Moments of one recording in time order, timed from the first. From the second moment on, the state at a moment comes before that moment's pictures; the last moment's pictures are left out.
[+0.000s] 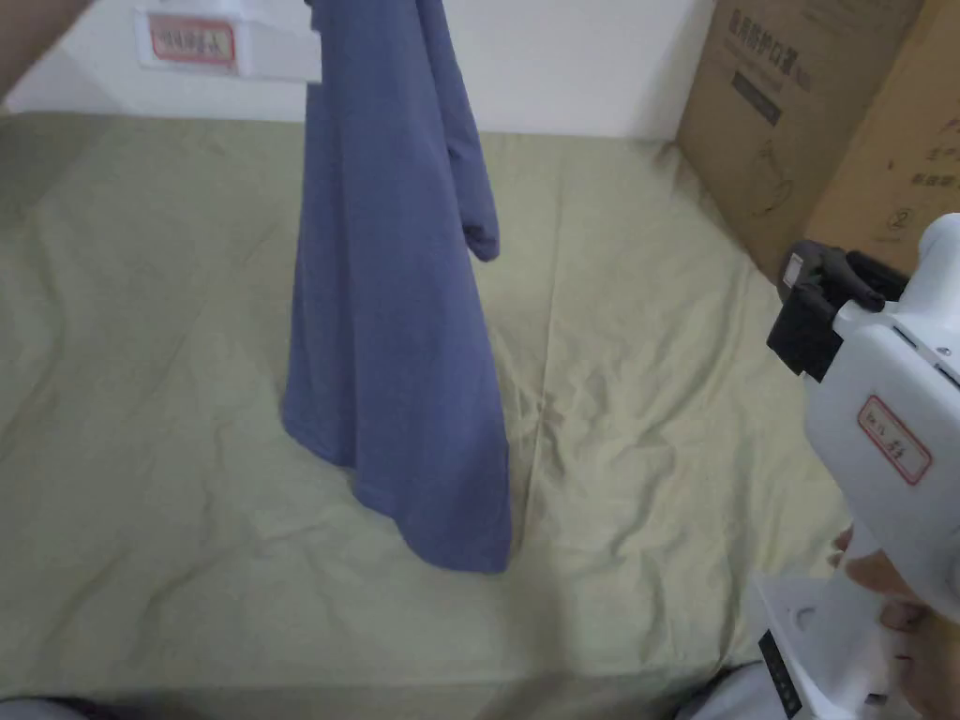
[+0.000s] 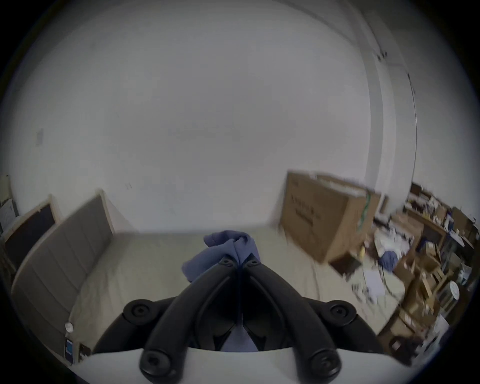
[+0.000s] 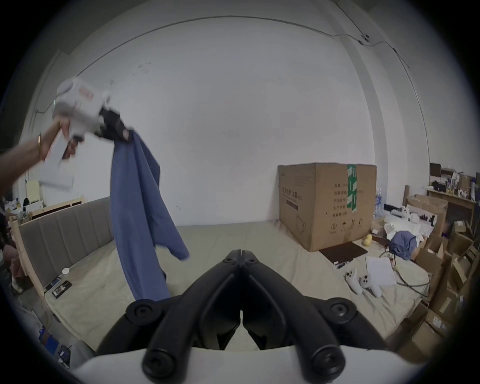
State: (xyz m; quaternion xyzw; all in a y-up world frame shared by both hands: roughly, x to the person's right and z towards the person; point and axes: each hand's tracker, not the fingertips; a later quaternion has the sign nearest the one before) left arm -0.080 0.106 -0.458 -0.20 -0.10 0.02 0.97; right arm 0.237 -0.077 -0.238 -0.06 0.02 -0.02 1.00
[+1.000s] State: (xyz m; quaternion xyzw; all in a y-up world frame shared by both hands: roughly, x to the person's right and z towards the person) left arm -0.082 -0.122 -0.404 -0.25 -0.08 0.11 0.96; right arm 0.225 -0.113 -0.275 -0.13 0.01 -0.01 0.99
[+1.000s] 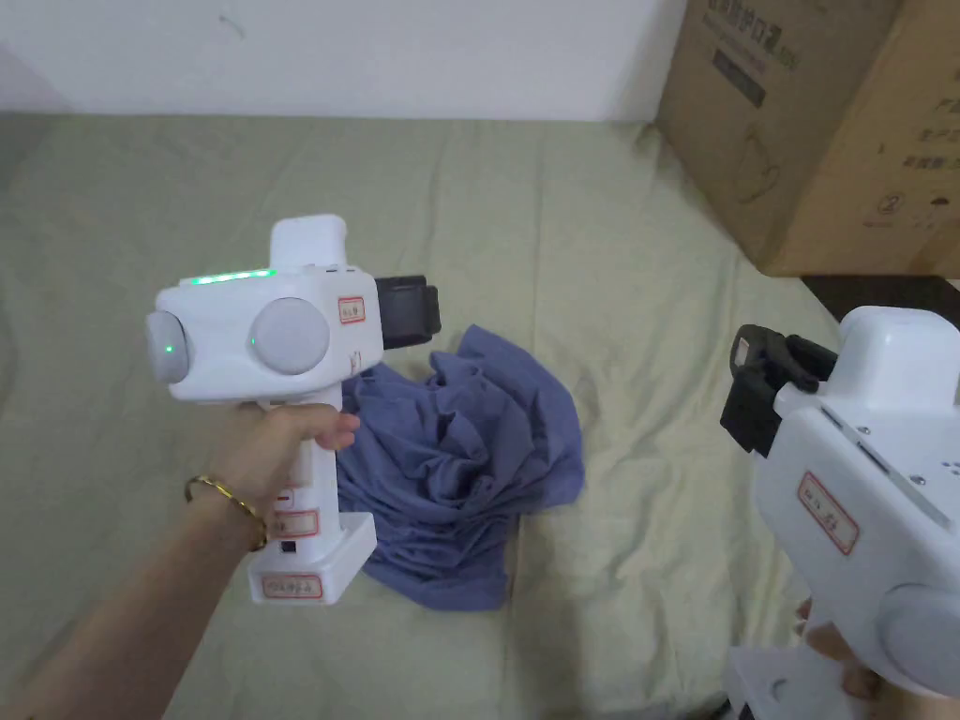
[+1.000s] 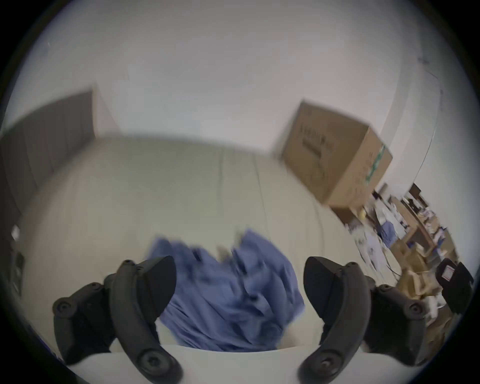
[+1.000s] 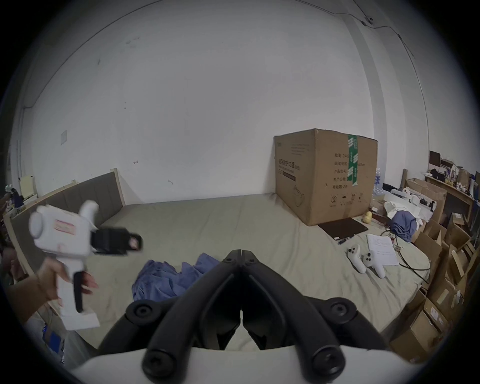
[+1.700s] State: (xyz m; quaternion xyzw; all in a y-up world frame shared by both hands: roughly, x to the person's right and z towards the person) left arm -0.139 -0.147 -0.258 -0.10 0.05 0.02 0.99; right arm 0.168 -0.127 -0.276 -0.09 0.07 -0.02 0.99
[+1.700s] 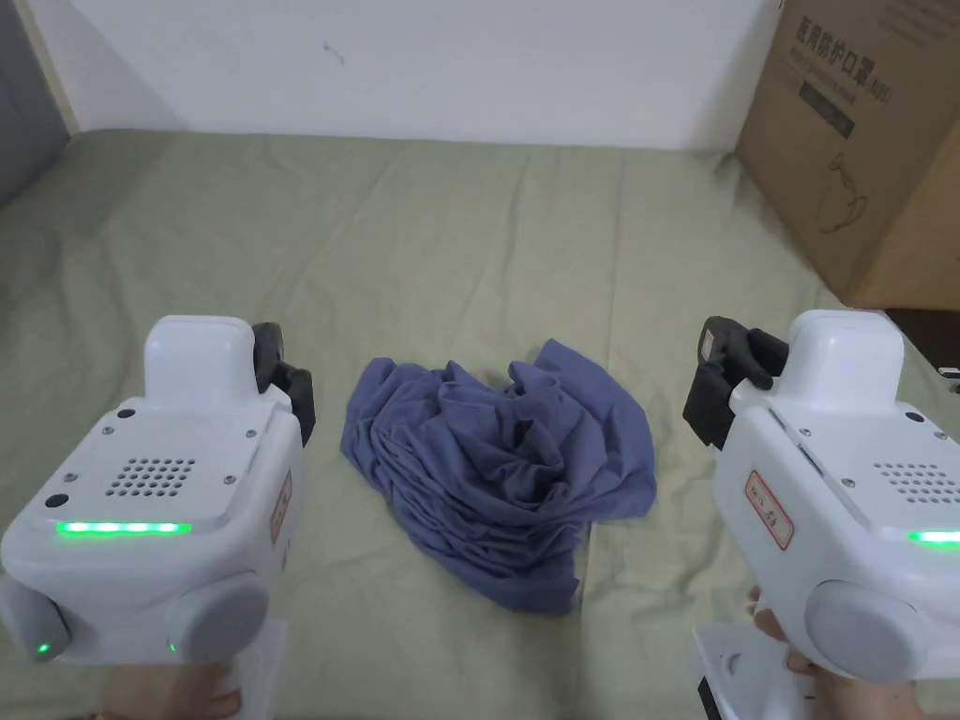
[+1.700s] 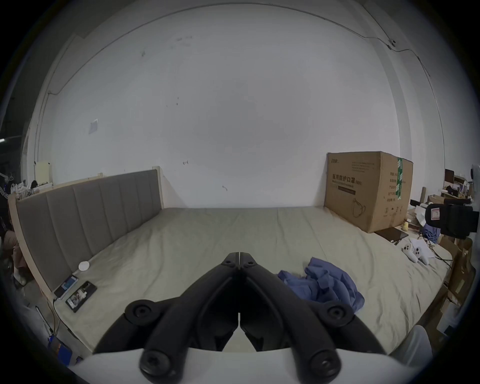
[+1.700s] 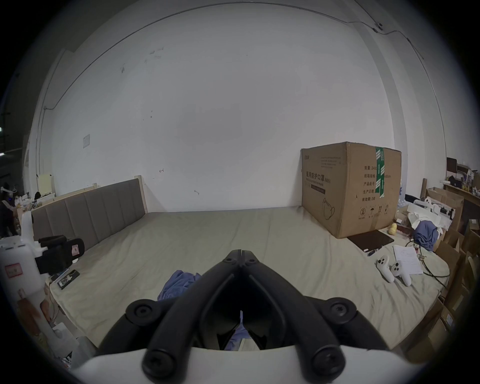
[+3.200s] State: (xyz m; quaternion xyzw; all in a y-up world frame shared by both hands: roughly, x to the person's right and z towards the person) left arm -0.156 -0.295 -0.607 -0.51 0.04 -0.01 0.86; right arm 0.214 -0.197 -0.374 -0.25 0.01 -0.02 0.97
